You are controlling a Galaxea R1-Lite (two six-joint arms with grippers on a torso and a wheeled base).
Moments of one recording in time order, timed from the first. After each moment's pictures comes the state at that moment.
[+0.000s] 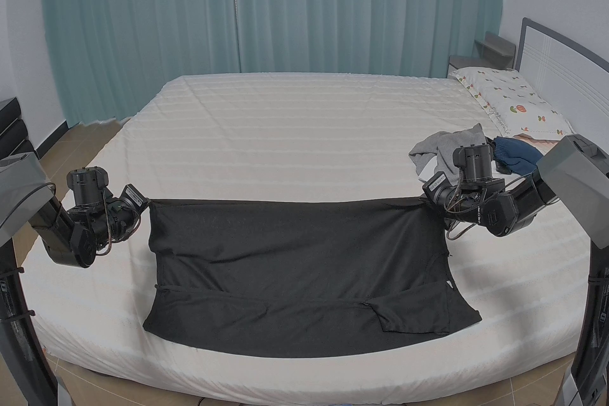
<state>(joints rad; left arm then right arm) 0.12 2.16 -0.85 -0.93 -0.21 -0.85 0.23 2.26 -1.22 -0.54 -0.03 1.08</state>
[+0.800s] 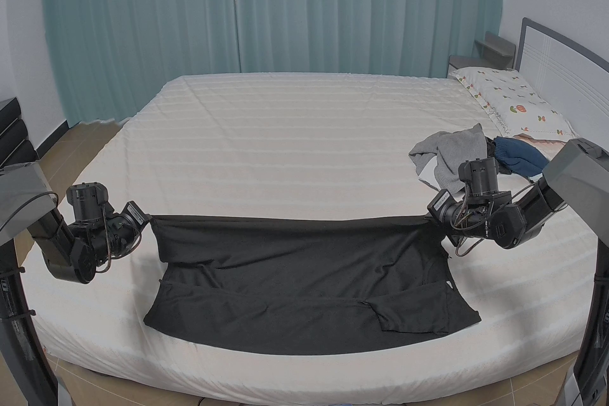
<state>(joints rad) 0.12 2.17 -0.71 -1.01 -0.23 -0.75 0.22 2.20 -1.05 -0.54 -0.01 0.98</state>
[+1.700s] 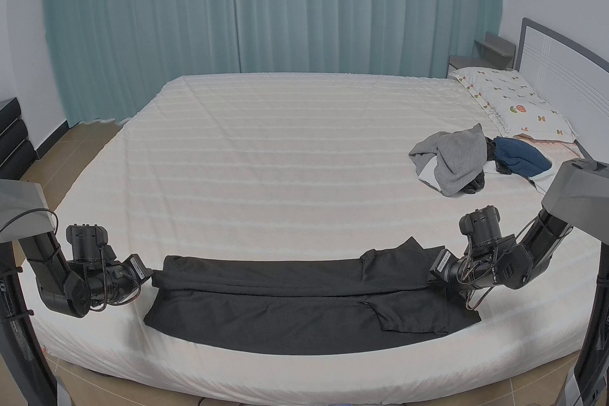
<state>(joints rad) 0.13 2.16 -0.44 -1.00 -0.23 -0.58 0.25 2.19 -0.76 -0.54 0.05 0.91</state>
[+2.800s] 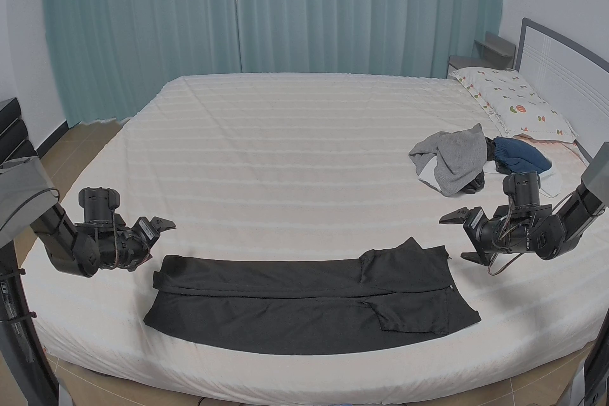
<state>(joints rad) 0.07 2.19 -0.81 -0.70 -0.26 -0.77 0.06 2.09 -0.81 -0.61 0.28 0.92</state>
